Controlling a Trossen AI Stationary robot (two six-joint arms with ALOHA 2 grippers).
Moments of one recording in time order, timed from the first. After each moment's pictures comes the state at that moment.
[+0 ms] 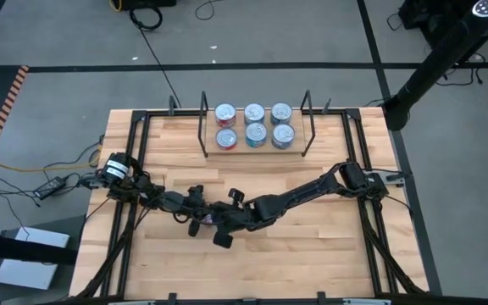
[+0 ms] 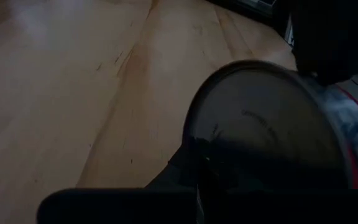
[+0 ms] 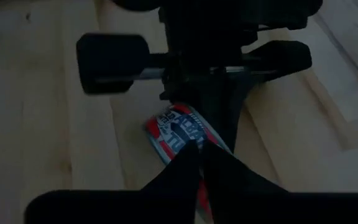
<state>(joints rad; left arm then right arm) -0.31 1.92 0.19 1.42 -0.16 -0.44 0.29 2.21 1.78 -0.44 0.34 0.47</state>
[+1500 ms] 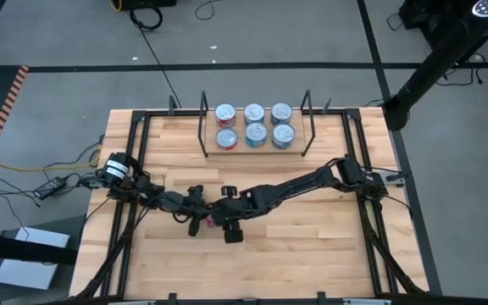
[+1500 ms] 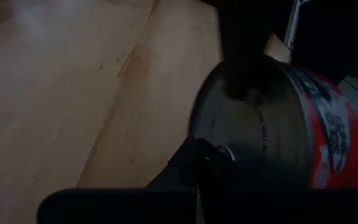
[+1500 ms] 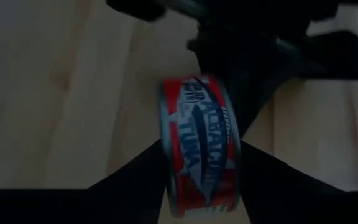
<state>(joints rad) -0.31 1.92 0.18 1.42 -0.16 -0.46 0.21 2.23 1.78 -0.51 0.09 0.07</state>
